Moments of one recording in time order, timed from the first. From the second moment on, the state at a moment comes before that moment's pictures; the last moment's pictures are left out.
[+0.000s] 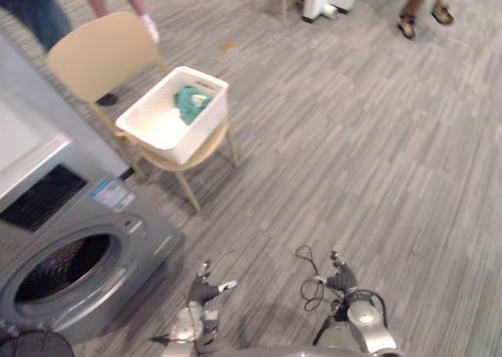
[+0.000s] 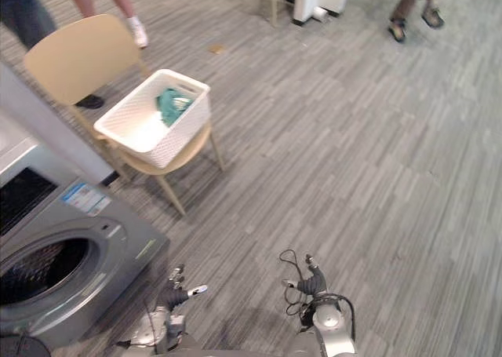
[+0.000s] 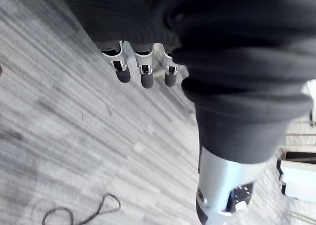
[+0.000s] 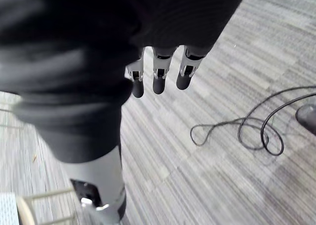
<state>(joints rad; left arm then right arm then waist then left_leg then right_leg) 0.21 0.01 -0.12 0.51 -0.07 -0.08 0.11 0.09 -0.12 0.04 0.57 -0.13 -0.05 -0.11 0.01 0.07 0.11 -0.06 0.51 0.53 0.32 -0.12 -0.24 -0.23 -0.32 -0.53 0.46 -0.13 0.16</state>
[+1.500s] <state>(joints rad) 0.29 -0.06 0.24 0.59 -0.19 -0.09 0.15 -0.26 -0.18 0.13 -0.02 0.13 -0.19 -0.11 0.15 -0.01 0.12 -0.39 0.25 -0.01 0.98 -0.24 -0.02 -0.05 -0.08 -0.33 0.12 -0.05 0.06</state>
